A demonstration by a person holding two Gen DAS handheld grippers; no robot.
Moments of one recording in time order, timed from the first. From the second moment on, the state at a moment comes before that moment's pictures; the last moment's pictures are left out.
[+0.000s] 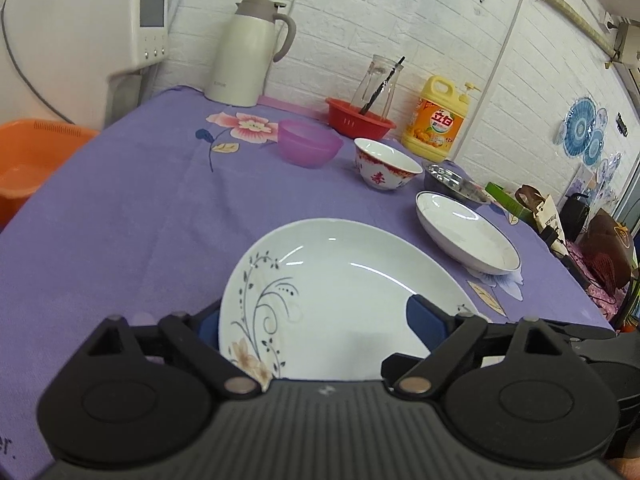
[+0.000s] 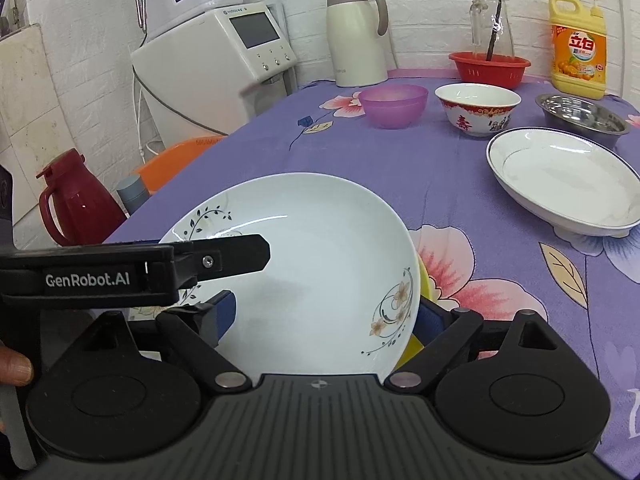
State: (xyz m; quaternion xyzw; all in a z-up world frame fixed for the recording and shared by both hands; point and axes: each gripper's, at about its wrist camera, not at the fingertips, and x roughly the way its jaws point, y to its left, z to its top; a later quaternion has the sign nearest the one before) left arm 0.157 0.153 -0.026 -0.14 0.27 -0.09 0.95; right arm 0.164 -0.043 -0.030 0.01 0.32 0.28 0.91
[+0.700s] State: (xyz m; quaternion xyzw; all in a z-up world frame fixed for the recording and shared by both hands) left arm 0.170 0.135 0.000 -0.07 0.25 -0.07 0.96; right arm 0.168 -0.068 -0.026 0.09 0.31 0.30 0.90
